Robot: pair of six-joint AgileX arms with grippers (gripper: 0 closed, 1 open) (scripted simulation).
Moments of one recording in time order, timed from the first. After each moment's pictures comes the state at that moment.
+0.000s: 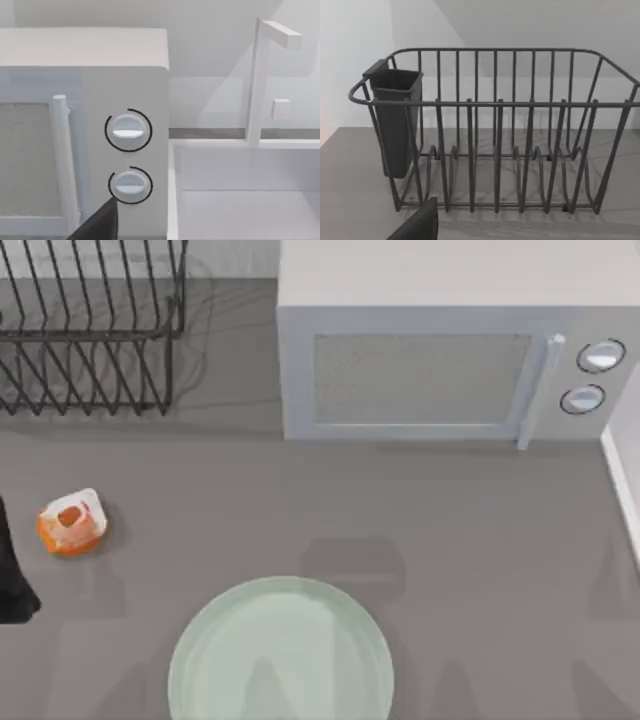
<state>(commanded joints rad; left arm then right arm) 0.00 0.00 0.00 0.00 0.00 0.00 0.00 0.00 0.00 0.00 0.00 0.00</state>
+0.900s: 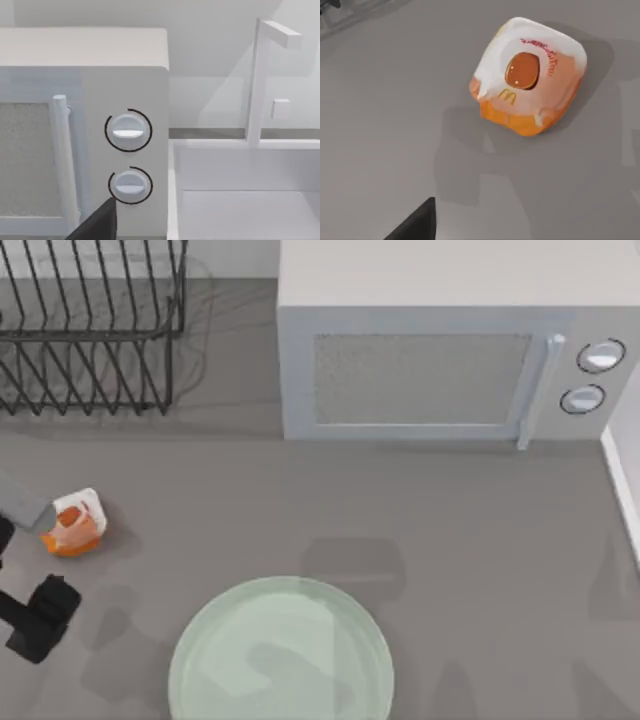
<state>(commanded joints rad) -0.07 0.88 0.46 -0.43 0.02 0.54 0.00 0.00 0.00 0.00 0.00 0.00</state>
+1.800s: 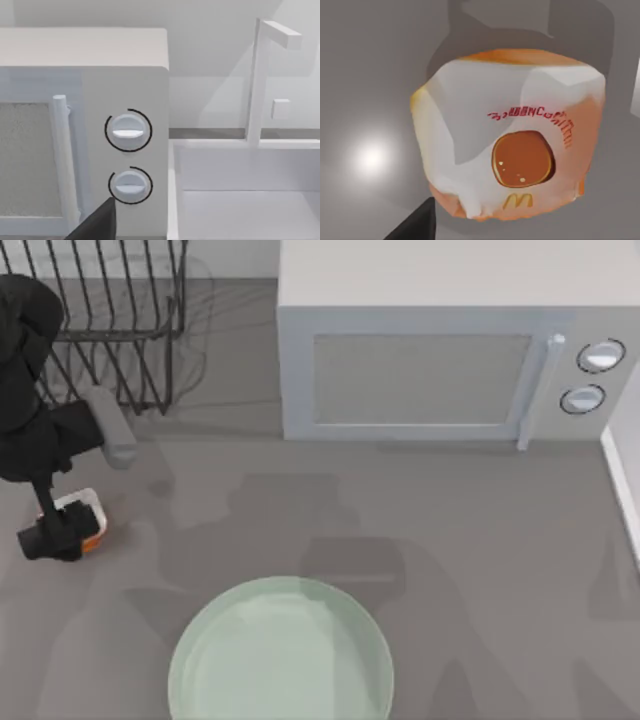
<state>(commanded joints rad) -0.09 1.90 1.30 -0.99 0.01 1.01 0.00 0.00 0.00 0.00 0.00 0.00</state>
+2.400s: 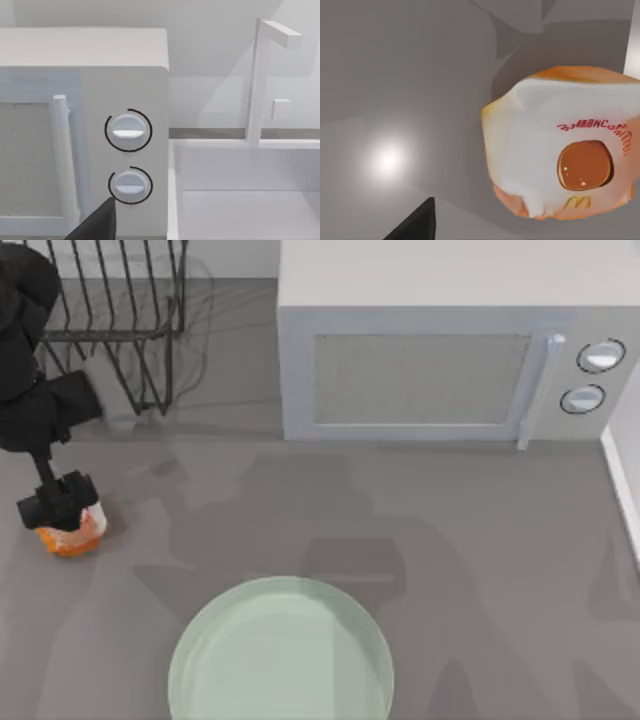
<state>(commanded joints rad) -0.08 1.95 1.41 -1.02 0.00 1.02 0.00 0.00 0.00 0.00 0.00 0.00</state>
